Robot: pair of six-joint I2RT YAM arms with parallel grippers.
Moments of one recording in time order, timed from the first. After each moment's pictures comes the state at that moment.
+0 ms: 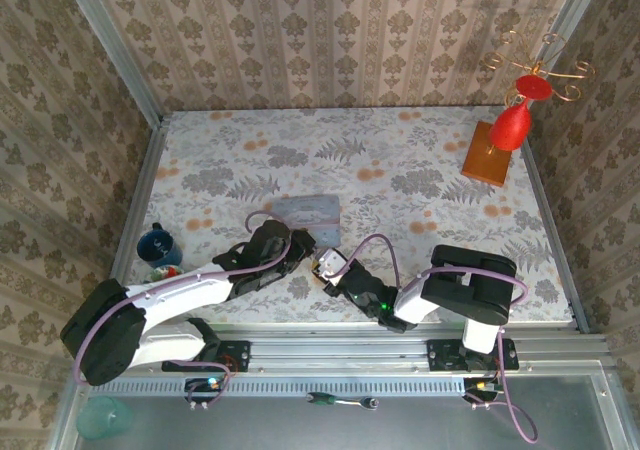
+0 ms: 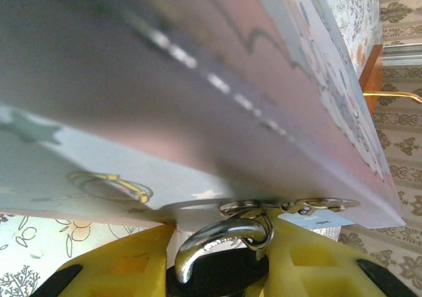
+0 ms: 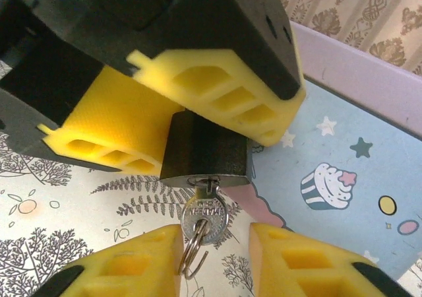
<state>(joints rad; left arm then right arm) -0.86 1.19 0.49 0.06 -0.02 -1.41 1.13 1.79 0.41 1.09 0.48 -0.15</state>
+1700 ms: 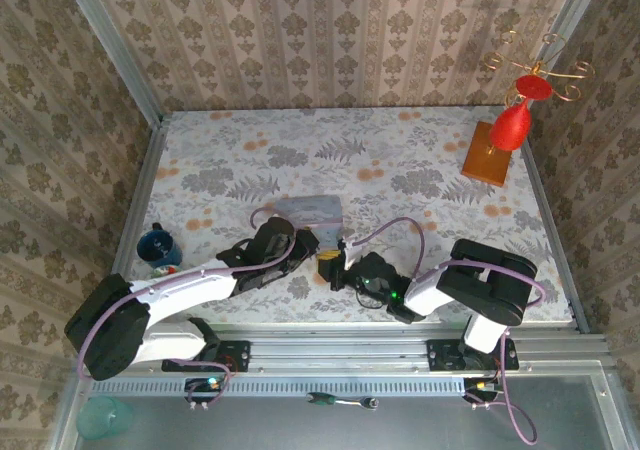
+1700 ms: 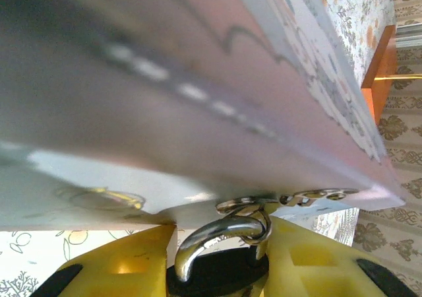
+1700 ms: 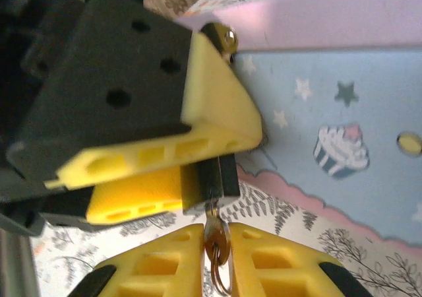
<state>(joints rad) -0.86 1.23 0.53 0.03 0.00 -1.34 0.99 1.70 0.37 1.08 0.12 0.54</state>
